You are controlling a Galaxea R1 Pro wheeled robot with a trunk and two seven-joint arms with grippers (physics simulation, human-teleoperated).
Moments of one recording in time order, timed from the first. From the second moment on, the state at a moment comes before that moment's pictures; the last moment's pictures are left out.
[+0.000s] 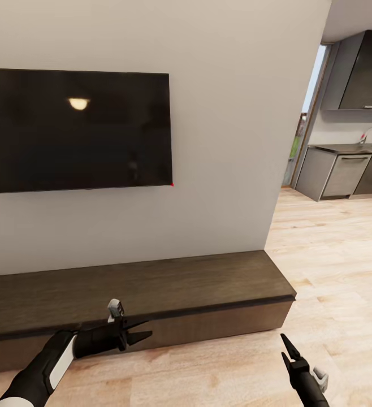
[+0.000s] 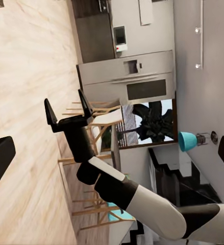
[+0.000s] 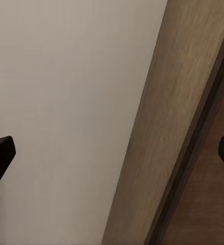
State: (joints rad) left arm -0.44 0.18 -0.01 -0.82 0.40 0.98 -1.37; right arm -0.23 -0.09 -0.41 -0.51 -1.04 0.16 0.90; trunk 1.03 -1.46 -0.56
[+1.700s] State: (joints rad) left arm -0.44 0.17 -0.02 -0.82 0.41 0.98 -1.41; right arm -0.23 -0.10 -0.41 -0.51 -1.12 0.24 0.97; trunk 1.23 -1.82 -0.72
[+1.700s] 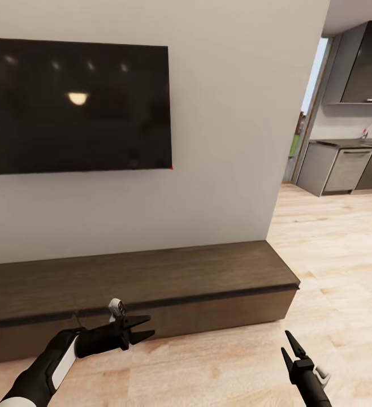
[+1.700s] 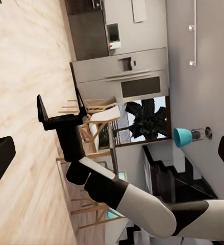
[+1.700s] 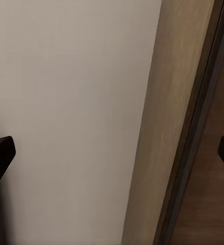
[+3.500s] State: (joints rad) left arm -0.44 0.16 -0.02 -0.81 0.40 0.98 -1.41; right arm -0.23 -0.10 -0.41 -0.51 -1.16 0.24 1.03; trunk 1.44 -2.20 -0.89
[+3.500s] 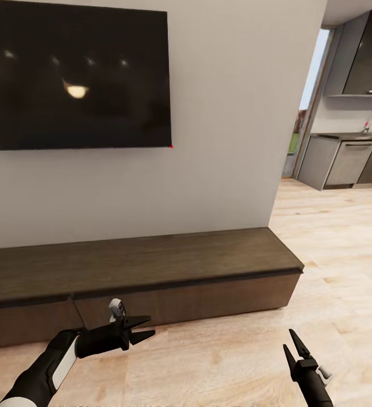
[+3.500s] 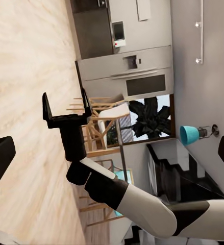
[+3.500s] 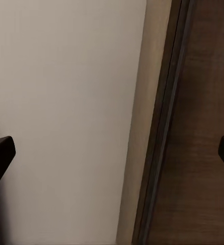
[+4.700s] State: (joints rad) left arm -0.38 0.16 -0.07 -1.17 0.41 0.98 -1.41; right arm -0.23 -0.10 -0.41 -0.50 -1.16 0.23 1.03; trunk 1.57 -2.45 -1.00
